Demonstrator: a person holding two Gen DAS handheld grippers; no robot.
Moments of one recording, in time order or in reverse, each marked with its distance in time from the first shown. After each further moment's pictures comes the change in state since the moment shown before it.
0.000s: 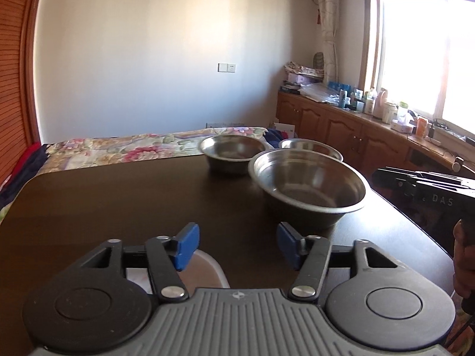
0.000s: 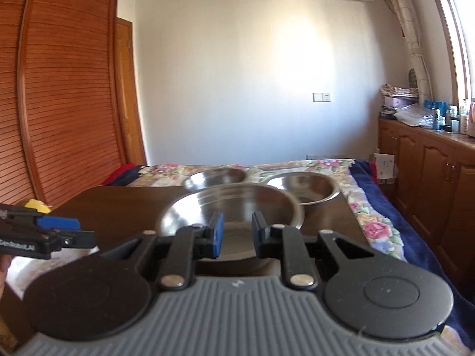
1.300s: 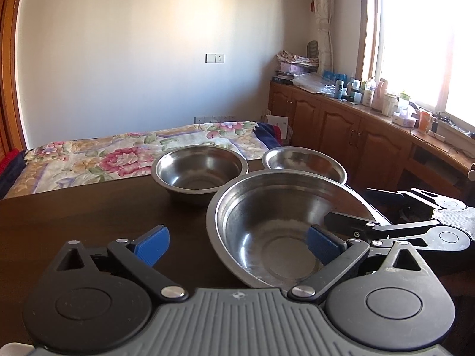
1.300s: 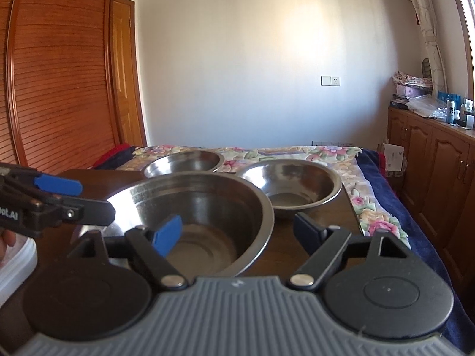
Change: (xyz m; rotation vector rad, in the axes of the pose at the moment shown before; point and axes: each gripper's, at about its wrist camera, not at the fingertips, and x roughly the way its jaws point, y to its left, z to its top) left arm 0.089 -0.032 0.044 0.018 0.044 -0.021; right arm 0.069 -0.040 0.003 -0.038 0.079 0.039
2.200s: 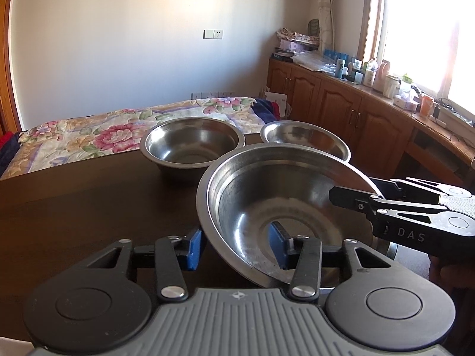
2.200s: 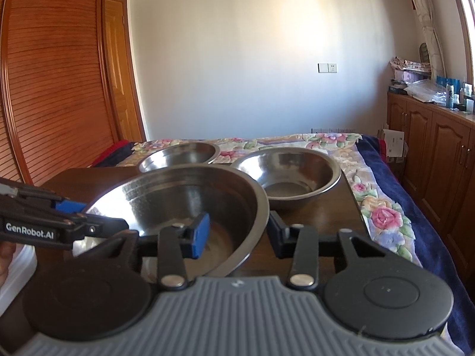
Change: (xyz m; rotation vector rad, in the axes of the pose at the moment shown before) left arm 0.019 -0.002 -0.004 -0.011 0.102 -0.011; right arm 0.009 -0.005 0.000 0.045 0.044 0.006
